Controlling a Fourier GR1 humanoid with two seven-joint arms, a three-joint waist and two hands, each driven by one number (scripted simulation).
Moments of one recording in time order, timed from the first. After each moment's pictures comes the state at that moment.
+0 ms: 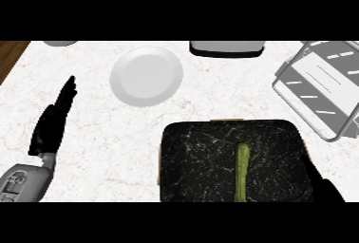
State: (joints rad) left arm -0.21 0.44 -0.16 -1.40 0.03 0.27 0.05; right arm 0.08 -0.77 0.63 -2.03 0.26 -0.52 1.27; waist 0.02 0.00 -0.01
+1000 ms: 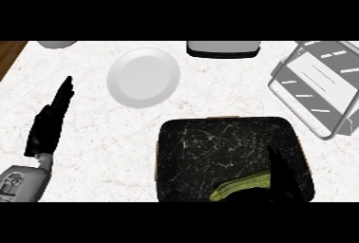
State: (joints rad) left arm -0.19 0.44 -0.14 -1.42 0.02 0.25 0.08; right arm -0.03 -0.44 0.64 -1.78 0.39 -0.45 1.28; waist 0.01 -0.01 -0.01
